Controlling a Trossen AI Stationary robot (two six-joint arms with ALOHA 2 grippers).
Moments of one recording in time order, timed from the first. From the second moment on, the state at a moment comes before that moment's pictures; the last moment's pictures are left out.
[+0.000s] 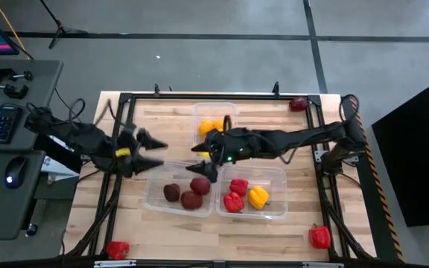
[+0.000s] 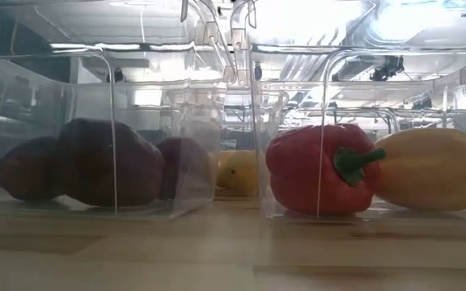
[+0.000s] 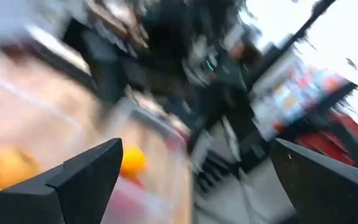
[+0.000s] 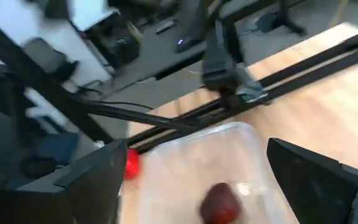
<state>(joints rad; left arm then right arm) -0.45 0.79 0.93 -0.27 -0.39 -0.67 0.14 1.74 1.58 -0.14 0.06 0.49</state>
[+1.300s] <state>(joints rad) -1.11 1.66 1.17 -0.89 0.25 -0.98 0.16 1.66 1.57 -0.64 0.33 0.59</state>
